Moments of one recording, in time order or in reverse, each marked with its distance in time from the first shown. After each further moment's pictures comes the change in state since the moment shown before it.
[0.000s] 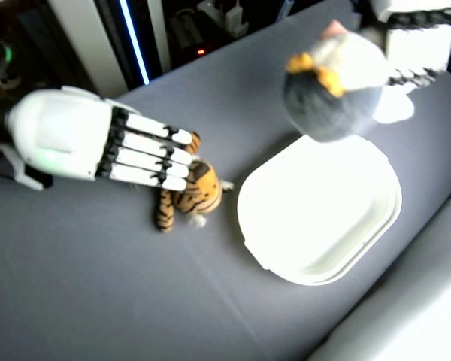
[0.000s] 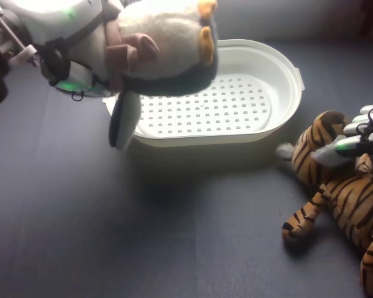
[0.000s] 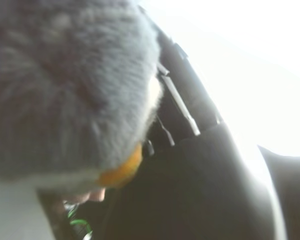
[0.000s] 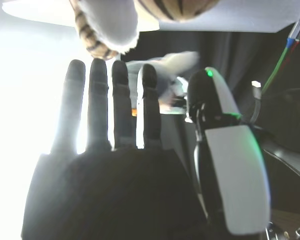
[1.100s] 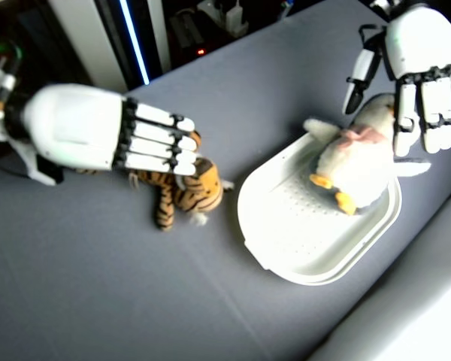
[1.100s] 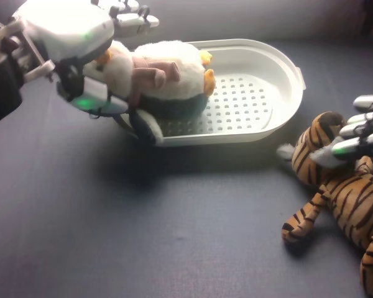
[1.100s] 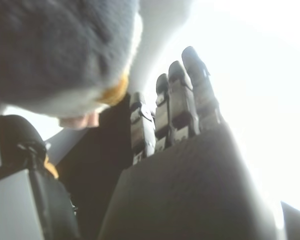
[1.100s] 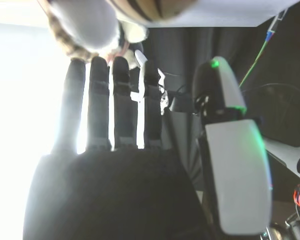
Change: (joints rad) left arm 0.017 0.024 -0.071 -0.077 0.047 0.167; right arm 0.032 0.052 -0.028 -0.084 0.020 0.050
